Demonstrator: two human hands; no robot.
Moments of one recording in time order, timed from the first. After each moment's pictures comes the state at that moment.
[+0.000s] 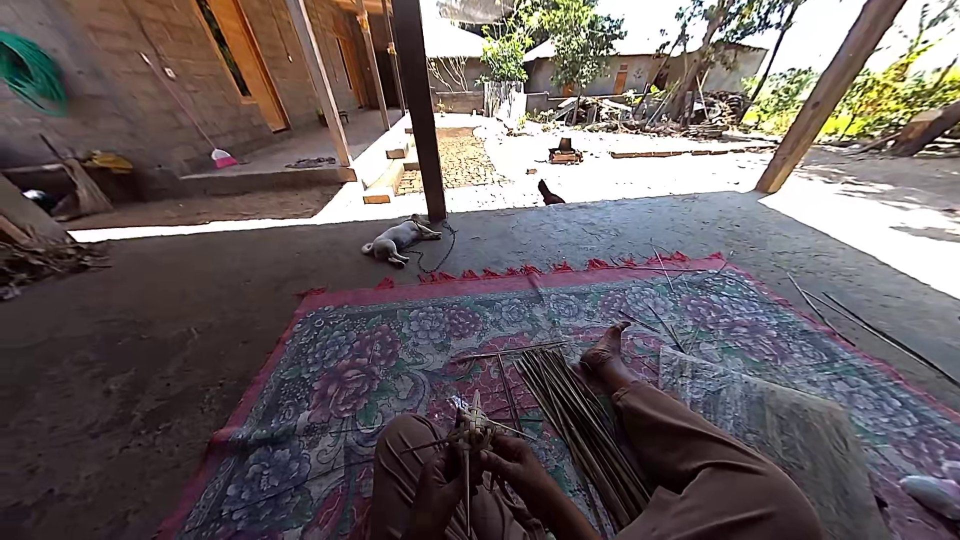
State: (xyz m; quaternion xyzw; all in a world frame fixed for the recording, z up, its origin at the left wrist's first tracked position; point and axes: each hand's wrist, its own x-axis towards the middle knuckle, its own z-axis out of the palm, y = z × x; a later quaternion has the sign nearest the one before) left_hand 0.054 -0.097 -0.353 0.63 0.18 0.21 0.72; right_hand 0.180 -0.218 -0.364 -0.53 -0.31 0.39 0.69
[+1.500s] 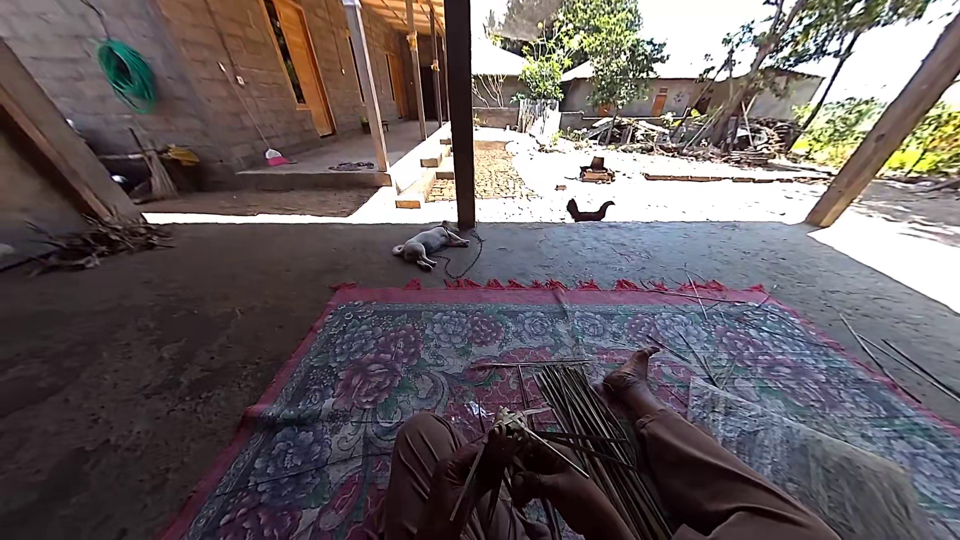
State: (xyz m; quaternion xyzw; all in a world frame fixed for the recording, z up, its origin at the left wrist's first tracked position) left_hand 0.060 -0.104 -0.337 0.66 0.08 0.28 0.69; right_hand 0.206 -0.253 -0.331 -0.42 -0.31 0.48 0.70
